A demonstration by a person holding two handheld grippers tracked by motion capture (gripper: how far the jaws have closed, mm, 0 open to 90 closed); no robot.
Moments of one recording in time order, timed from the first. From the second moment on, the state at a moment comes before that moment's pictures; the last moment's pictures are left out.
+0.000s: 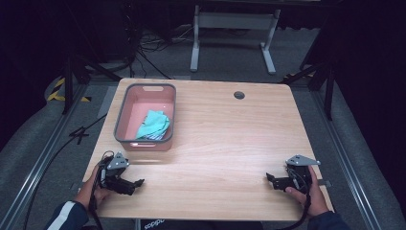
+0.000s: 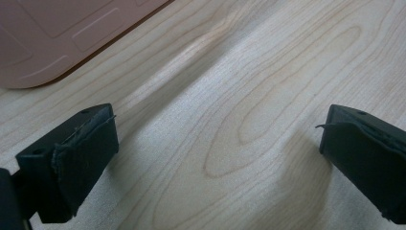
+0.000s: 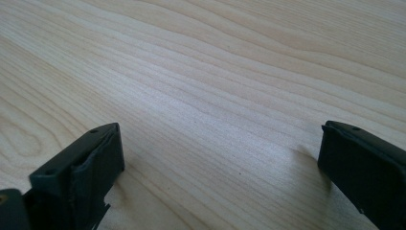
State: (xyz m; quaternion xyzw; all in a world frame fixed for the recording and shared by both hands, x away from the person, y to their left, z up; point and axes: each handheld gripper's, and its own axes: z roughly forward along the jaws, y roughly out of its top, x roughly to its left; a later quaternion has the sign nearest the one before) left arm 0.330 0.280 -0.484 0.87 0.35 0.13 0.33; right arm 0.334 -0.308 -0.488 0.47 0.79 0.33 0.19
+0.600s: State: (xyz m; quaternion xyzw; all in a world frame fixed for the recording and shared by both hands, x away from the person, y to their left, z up) left arm 0.328 0.281 -0.481 0.87 0.36 0.13 0.32; right arm 0.334 -0.308 -0.488 0.47 0.79 0.33 0.19
